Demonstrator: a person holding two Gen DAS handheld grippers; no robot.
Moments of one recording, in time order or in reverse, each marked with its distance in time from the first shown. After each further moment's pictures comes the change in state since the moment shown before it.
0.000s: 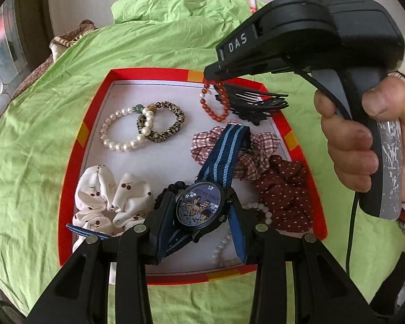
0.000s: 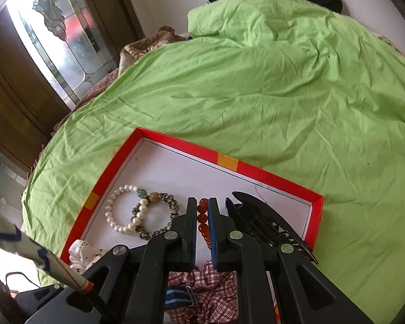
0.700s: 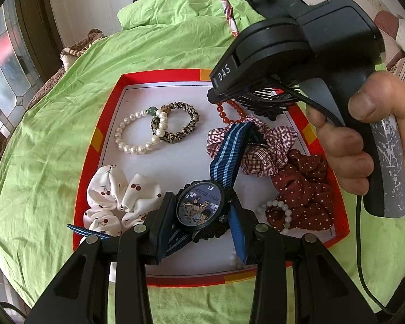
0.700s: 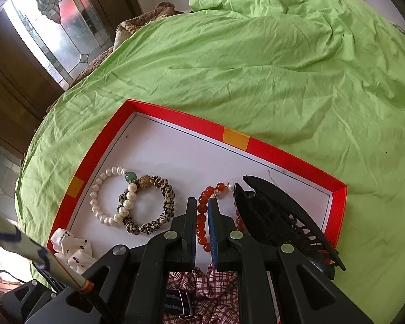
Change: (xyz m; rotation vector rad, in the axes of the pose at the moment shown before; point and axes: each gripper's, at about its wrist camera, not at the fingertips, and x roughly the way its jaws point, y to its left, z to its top) left arm 0.004 -0.007 -0.001 0.045 -0.005 0.112; right arm 0.032 0.000 -0.007 -0.002 0.086 0.015
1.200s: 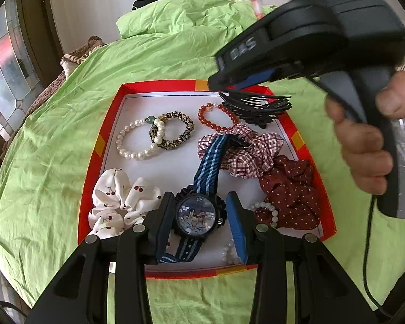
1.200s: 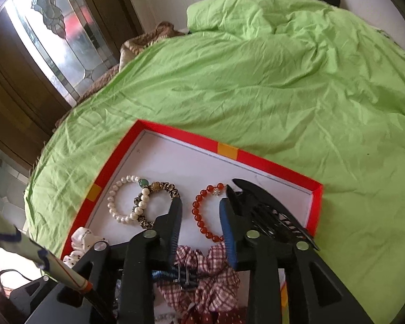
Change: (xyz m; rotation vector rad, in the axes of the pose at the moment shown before) left arm -0.018 -0.006 -0.002 0.002 -0.043 -0.023; right arm -0.053 -0.003 -0.009 0.023 -0.104 -0.005
